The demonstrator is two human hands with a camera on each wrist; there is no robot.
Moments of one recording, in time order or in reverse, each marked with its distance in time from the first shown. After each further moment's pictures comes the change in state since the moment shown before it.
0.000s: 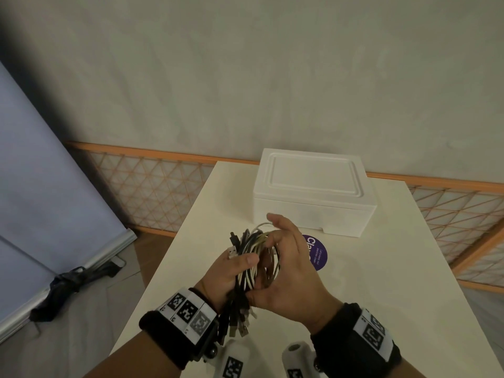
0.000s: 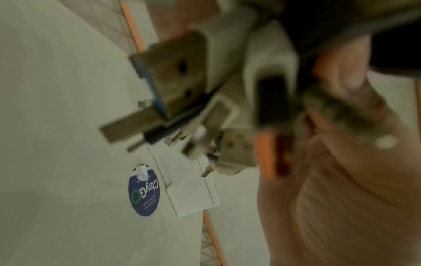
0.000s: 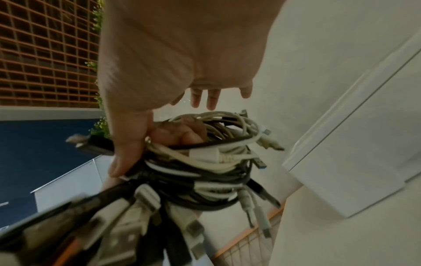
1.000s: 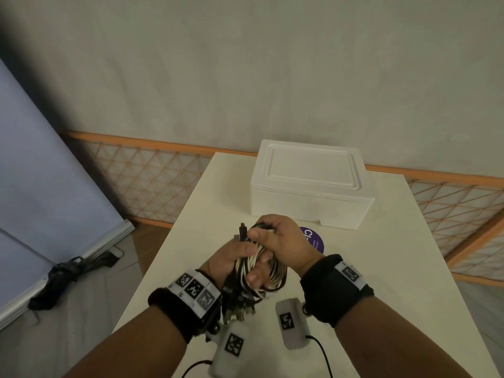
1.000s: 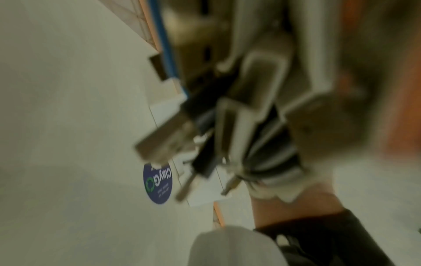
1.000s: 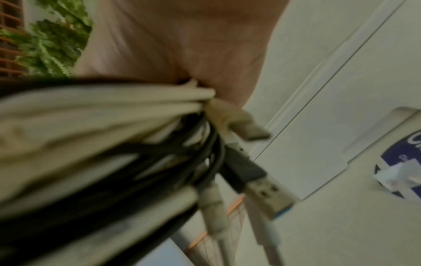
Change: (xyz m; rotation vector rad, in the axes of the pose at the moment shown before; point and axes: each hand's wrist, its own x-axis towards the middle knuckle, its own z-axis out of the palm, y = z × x) left_hand 0.029 -0.017 -0.019 -0.069 -0.402 -0.185; right_hand 0.038 0.039 0.008 0.573 -0.225 0.468
